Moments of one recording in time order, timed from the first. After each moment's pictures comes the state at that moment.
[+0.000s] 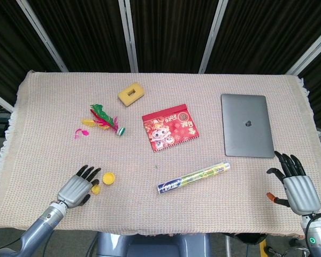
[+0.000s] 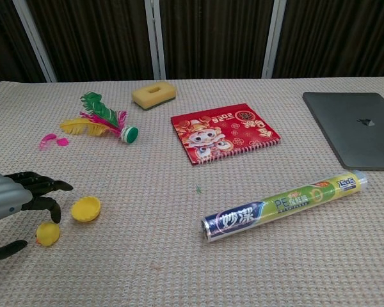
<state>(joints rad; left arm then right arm) -0.46 -1.35 0.11 -1.70 1.32 0.98 0.59 0.13 -1.15 0.01 -1.50 -1.61 1.47 0.02</state>
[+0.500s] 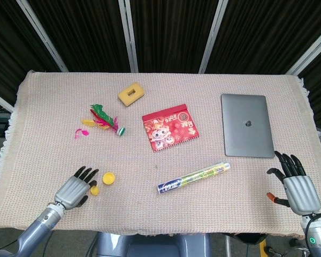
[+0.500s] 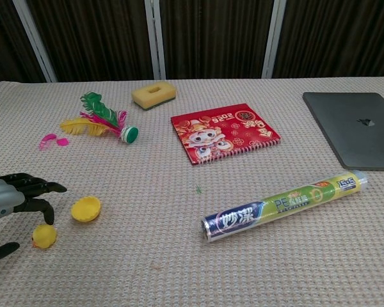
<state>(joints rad) -0.46 -1.33 0.12 -1.70 1.33 0.99 0.58 0.13 -1.15 0.01 -1.50 -1.61 1.47 0.01</state>
